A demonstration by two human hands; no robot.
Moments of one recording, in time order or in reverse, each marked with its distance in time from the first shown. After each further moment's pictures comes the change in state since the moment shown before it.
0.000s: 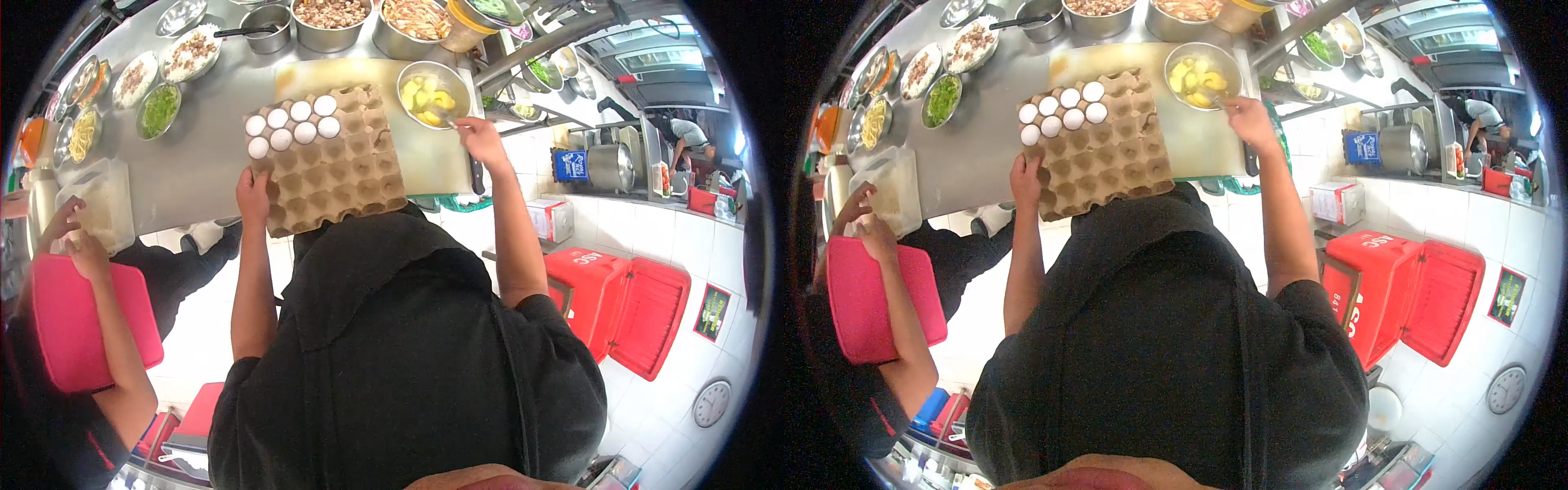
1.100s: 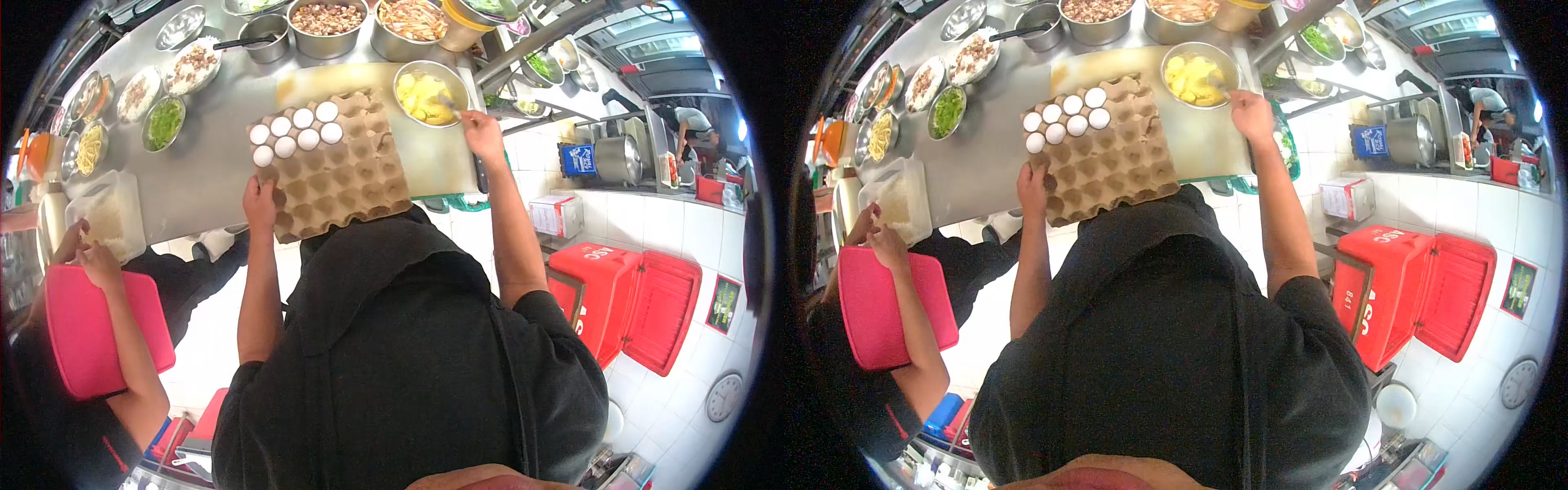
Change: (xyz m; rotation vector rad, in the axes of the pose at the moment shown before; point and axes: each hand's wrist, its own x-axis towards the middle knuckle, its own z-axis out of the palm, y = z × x) left_hand -0.005 -0.004 0.005 -0.065 -0.003 0.015; right_hand 0.022 0.035 0.018 -0.014 0.134 -0.178
